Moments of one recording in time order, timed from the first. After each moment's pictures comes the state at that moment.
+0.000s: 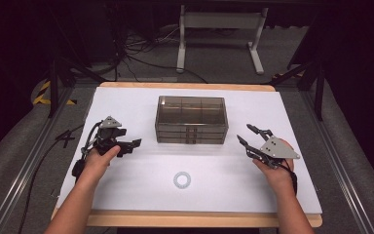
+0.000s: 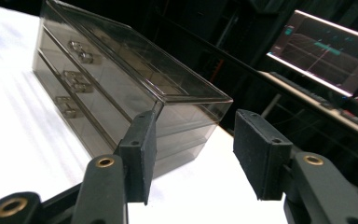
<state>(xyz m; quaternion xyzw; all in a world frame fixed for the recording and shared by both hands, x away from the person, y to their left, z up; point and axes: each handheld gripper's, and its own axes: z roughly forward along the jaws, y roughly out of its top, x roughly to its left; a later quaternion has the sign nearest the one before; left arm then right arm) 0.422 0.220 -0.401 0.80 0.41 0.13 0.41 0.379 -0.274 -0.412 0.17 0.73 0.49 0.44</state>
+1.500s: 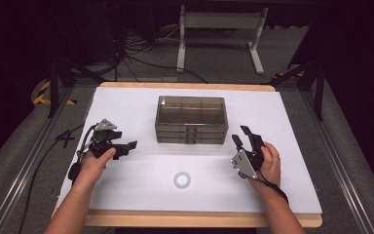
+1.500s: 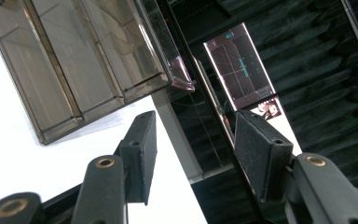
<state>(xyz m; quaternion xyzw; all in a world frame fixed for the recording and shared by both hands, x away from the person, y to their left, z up) 0.416 0.233 -0.408 0.79 0.43 0.13 0.41 0.366 -0.220 -0.429 0.06 0.73 0.22 0.65</state>
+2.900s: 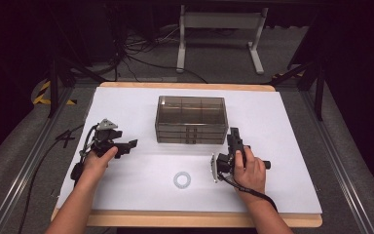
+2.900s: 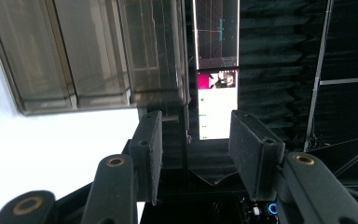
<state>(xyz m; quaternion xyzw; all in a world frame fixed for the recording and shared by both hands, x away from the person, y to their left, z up) 0.424 0.230 -0.417 0.78 0.45 0.14 0.41 0.358 -0.156 -0.437 0.04 0.71 -0.01 0.70</state>
